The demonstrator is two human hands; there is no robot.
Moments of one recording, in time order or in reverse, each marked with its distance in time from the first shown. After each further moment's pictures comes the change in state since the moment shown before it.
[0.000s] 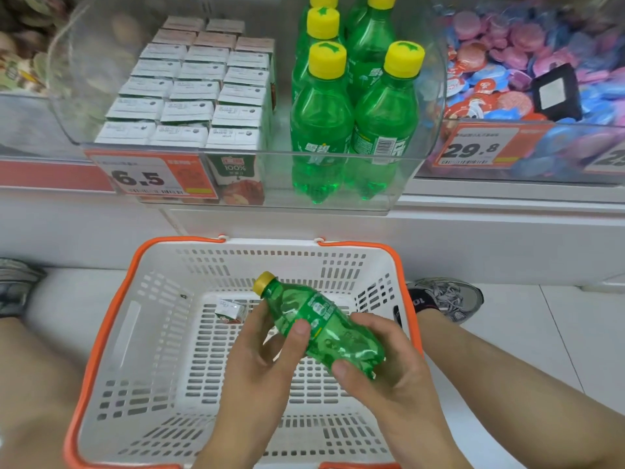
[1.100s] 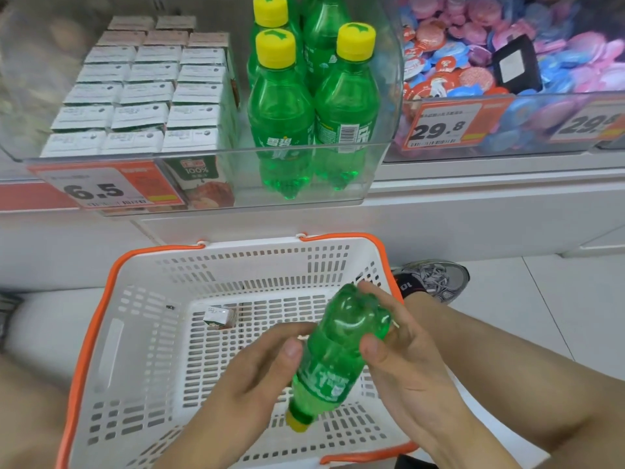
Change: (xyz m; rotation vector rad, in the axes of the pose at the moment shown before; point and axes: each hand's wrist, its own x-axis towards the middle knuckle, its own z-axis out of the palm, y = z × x) left_hand 0.002 0.014 -0.022 0.309 -0.465 -0.064; right_hand 0.011 -0.014 -0.014 0.428 -0.032 0.082
